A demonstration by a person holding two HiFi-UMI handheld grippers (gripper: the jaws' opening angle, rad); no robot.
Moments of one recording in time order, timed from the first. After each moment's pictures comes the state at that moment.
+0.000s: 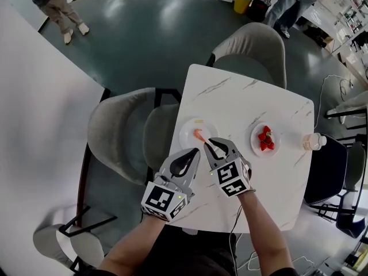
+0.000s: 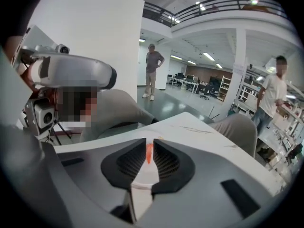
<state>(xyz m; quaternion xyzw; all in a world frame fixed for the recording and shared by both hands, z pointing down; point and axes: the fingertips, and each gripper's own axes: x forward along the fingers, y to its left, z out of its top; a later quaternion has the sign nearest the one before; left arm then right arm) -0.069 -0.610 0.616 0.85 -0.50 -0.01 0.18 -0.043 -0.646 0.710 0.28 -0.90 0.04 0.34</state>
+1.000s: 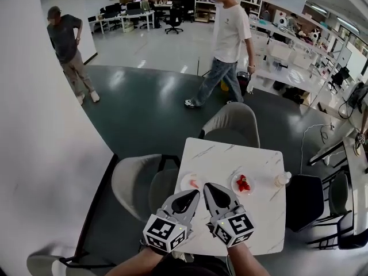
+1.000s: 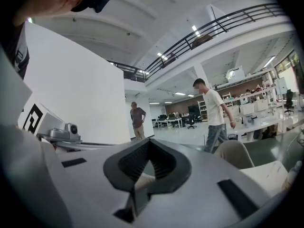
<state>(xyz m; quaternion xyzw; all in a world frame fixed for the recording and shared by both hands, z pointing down) -0.053 -0.529 0.408 0.88 -0.46 -0.01 0.13 -0.031 -0.552 0.402 0.39 -0.92 0.09 0.01</state>
